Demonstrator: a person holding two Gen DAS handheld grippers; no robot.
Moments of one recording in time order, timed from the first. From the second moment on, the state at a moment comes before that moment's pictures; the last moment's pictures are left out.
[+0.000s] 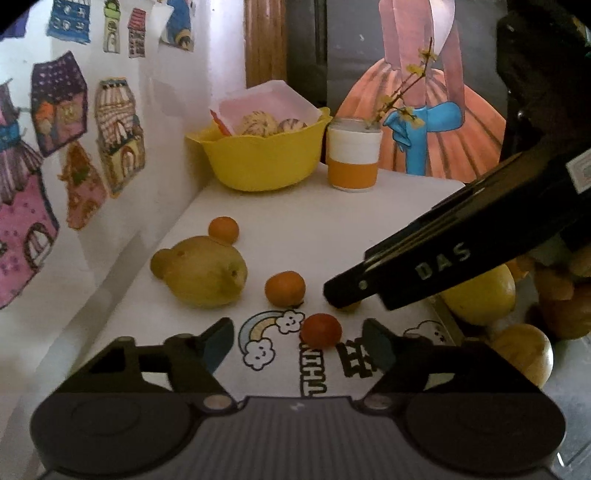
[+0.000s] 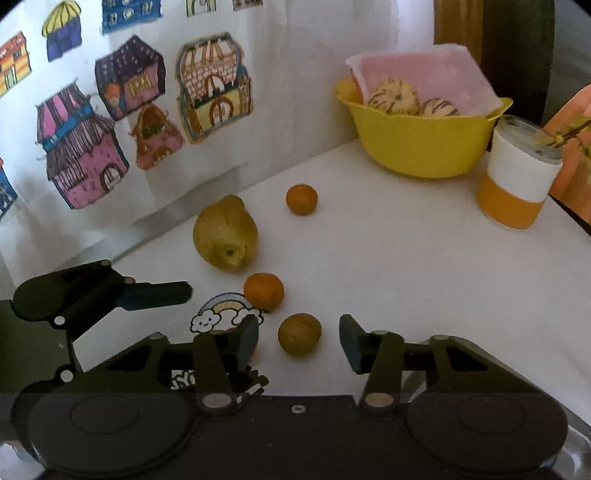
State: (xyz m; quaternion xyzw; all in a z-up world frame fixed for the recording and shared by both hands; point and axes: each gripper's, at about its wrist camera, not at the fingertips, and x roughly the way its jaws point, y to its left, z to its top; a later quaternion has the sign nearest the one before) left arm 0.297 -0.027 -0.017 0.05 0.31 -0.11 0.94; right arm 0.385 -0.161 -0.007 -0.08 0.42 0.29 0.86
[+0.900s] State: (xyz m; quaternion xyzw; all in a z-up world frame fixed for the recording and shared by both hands) left arm 0.274 -0.032 0.009 0.00 0.32 -0.12 0.94; right arm 0.340 -0.184 0.024 -0.05 0.38 0.28 0.88
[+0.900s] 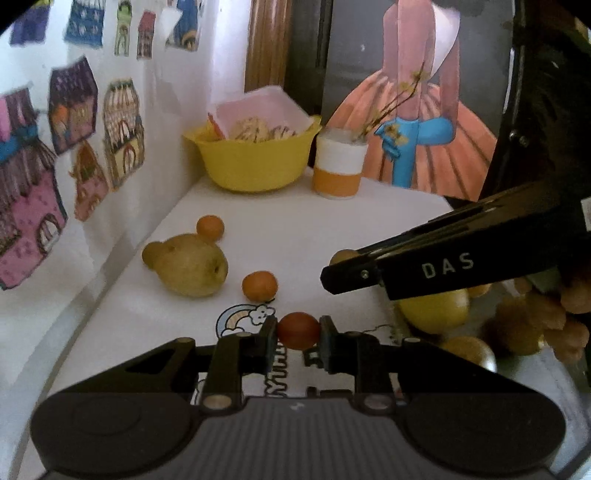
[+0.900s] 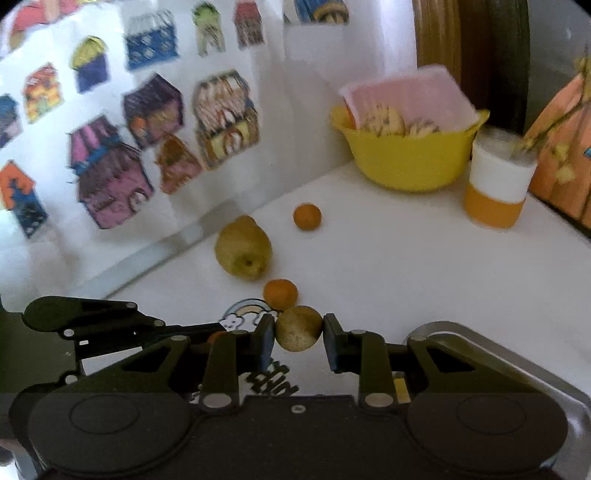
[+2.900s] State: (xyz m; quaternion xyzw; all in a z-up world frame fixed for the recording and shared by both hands) left arm 0.187 -0.123 -0.007 -0.01 0.34 -0.14 0.93; right arm 0.158 -0.305 -0.024 0.00 0.30 0.09 0.95
